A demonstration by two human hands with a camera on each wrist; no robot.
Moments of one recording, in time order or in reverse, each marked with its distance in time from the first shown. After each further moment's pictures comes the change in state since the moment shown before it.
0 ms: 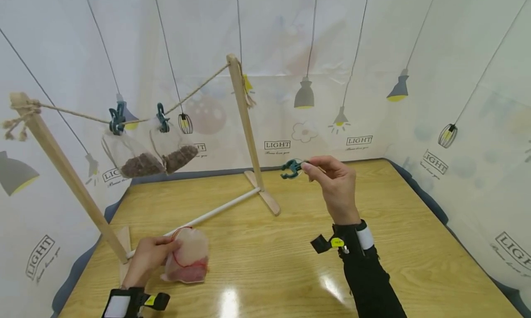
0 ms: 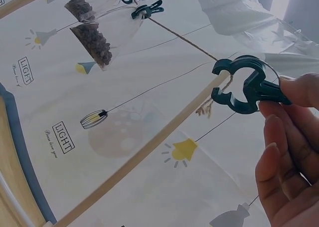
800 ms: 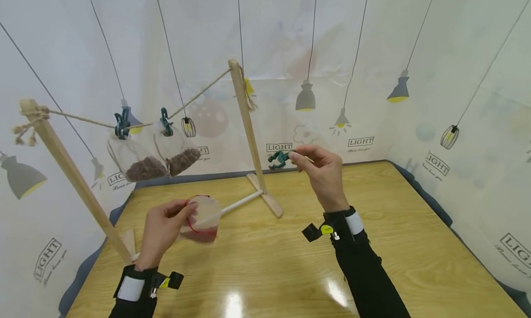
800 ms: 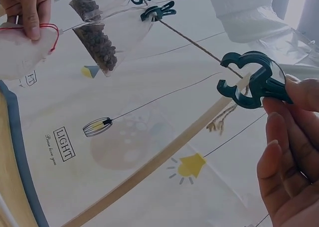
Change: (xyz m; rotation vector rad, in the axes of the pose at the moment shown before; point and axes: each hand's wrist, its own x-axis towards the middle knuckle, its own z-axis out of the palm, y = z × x) left_hand -0.029 0.090 0.005 -0.038 0.184 0.425; right_hand 0.024 0.001 0.024 -0.058 -0.077 -0.012
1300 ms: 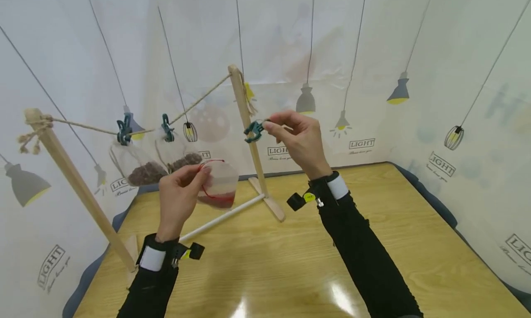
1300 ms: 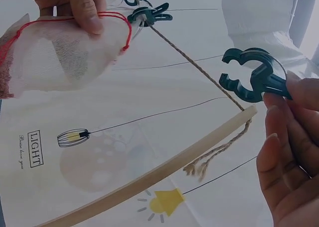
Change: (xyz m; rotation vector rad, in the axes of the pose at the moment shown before) left_hand 0.036 0.076 0.018 -0.178 0.252 0.354; right_hand 0.070 -0.025 0.039 -0.063 -0.166 -0.155
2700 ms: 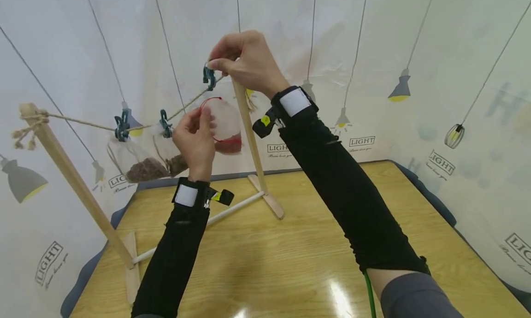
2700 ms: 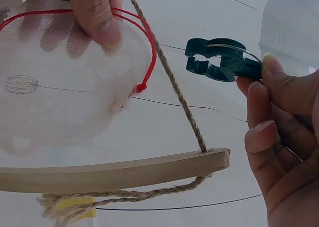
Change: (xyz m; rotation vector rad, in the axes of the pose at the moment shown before) left_hand 0.083 0.041 0.066 -0.302 0.391 0.053; right_hand 0.140 -0.046 0.055 -0.431 -0.312 -0.121
